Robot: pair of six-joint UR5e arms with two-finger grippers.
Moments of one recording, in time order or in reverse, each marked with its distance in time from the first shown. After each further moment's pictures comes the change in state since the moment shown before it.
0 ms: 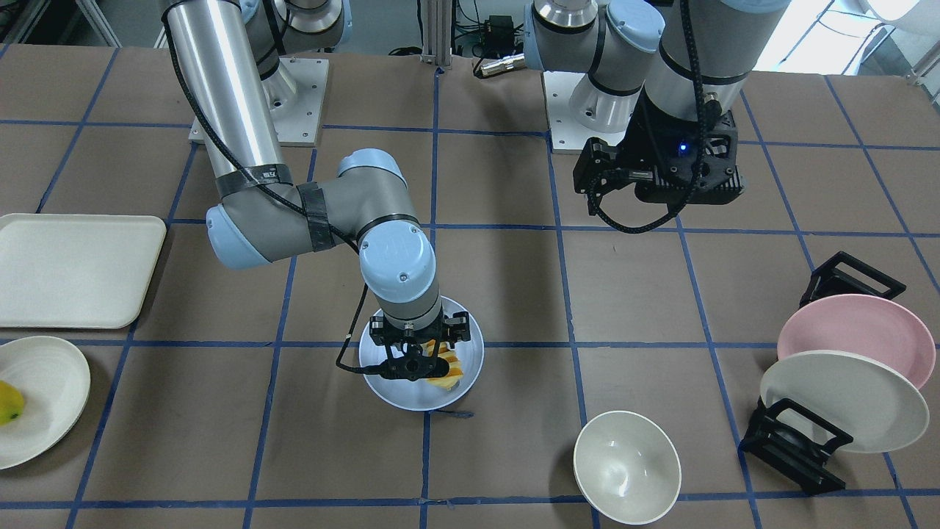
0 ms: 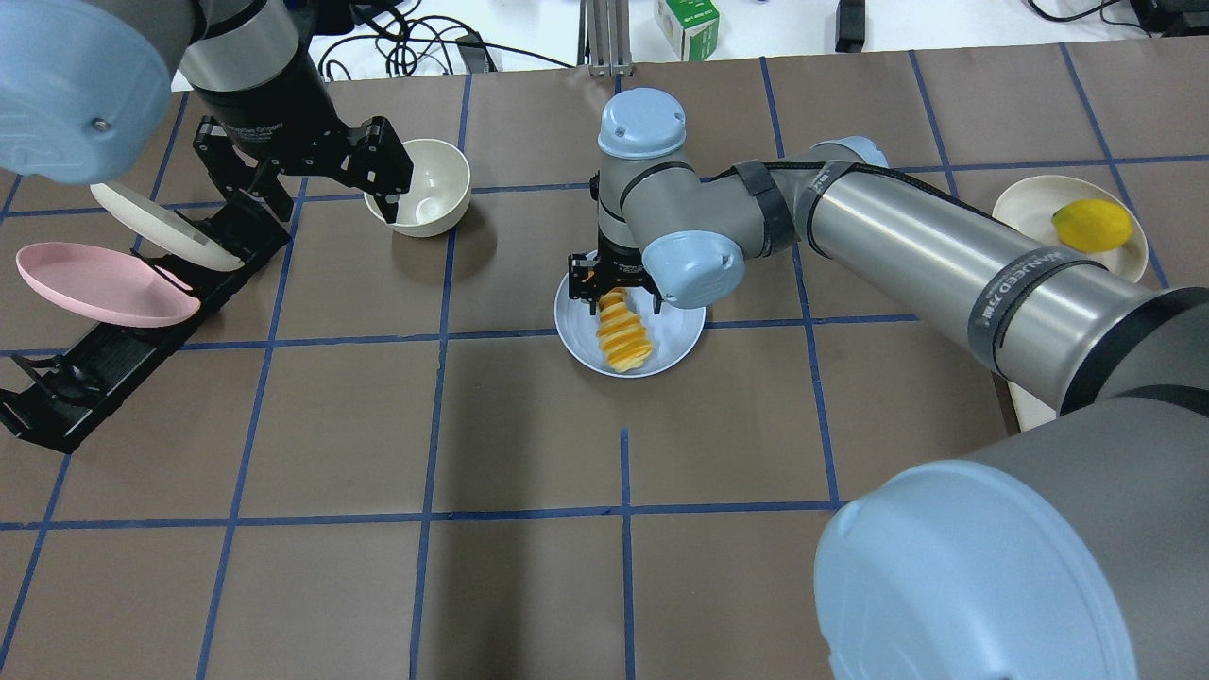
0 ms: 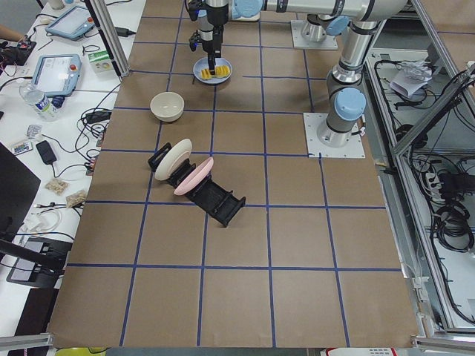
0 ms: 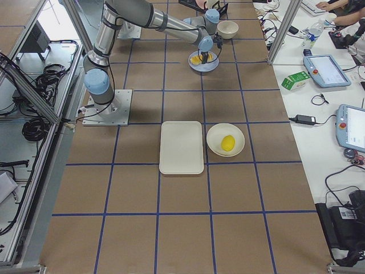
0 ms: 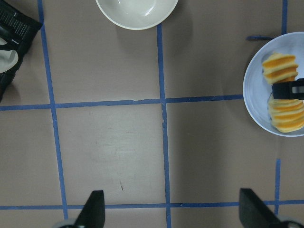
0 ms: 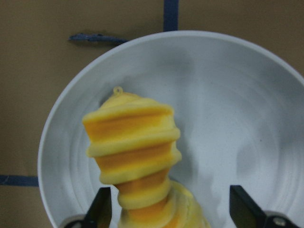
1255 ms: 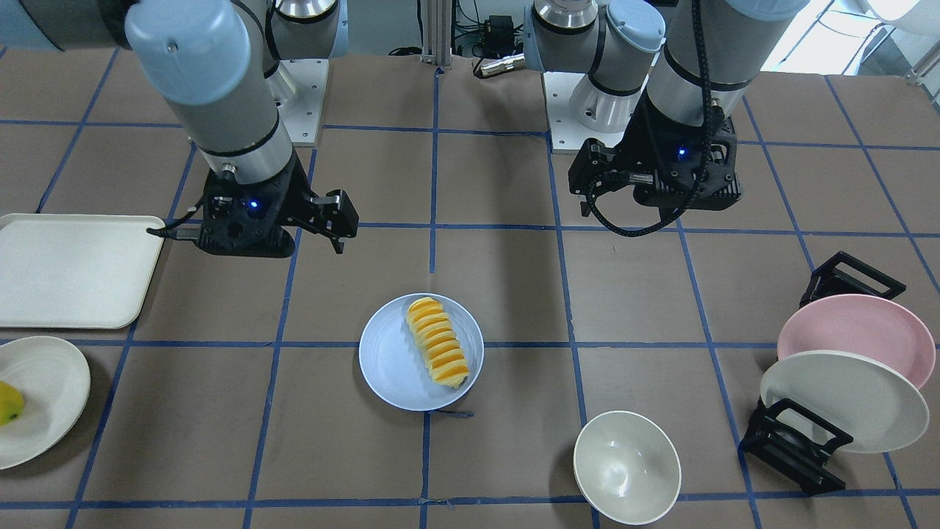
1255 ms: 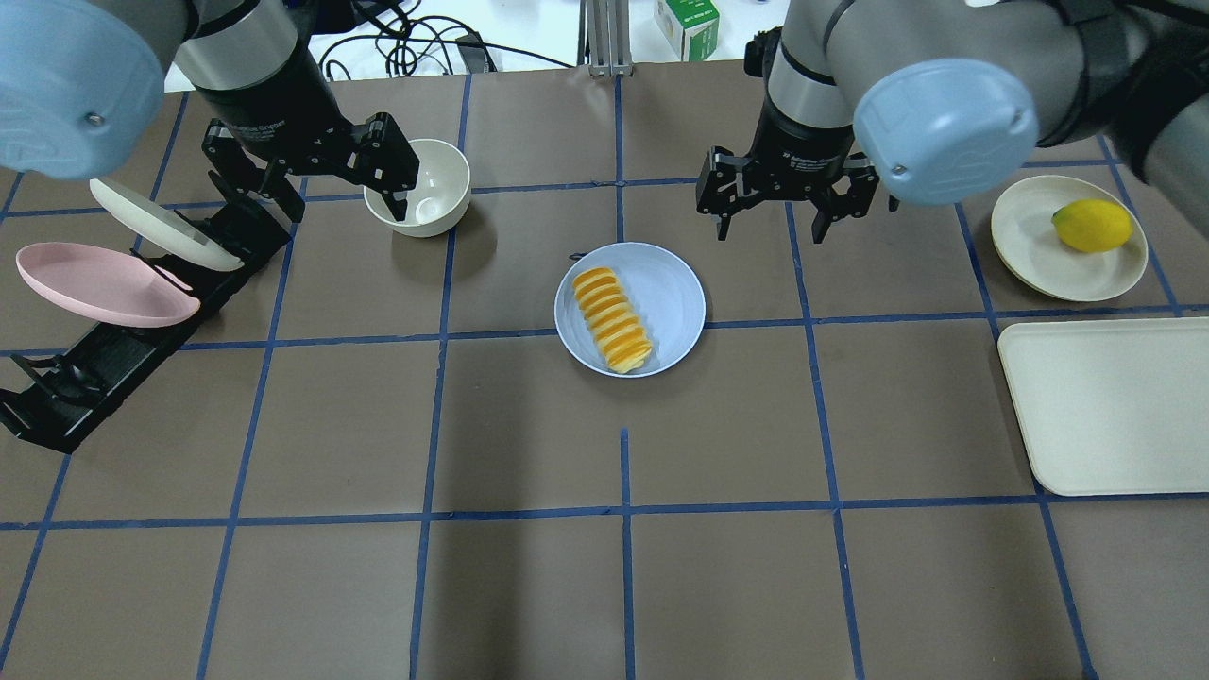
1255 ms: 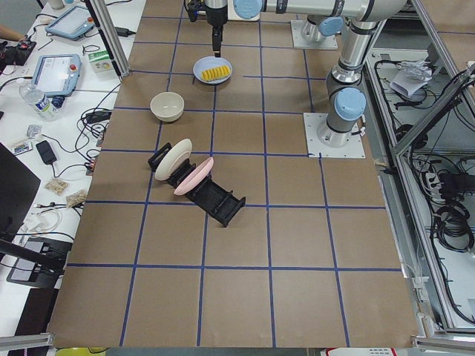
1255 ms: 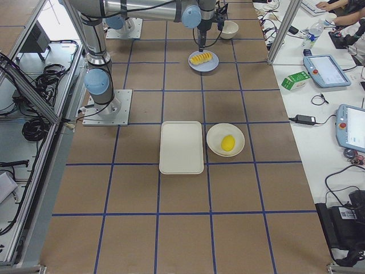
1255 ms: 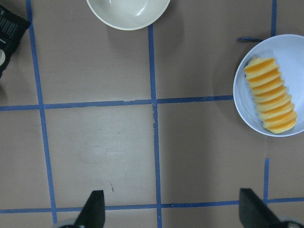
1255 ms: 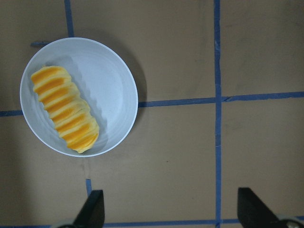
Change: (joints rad) left arm 0.012 -0.005 0.002 -0.004 -0.058 0.016; right arm -0.206 -0.457 0.013 0.429 -0.057 -0.131
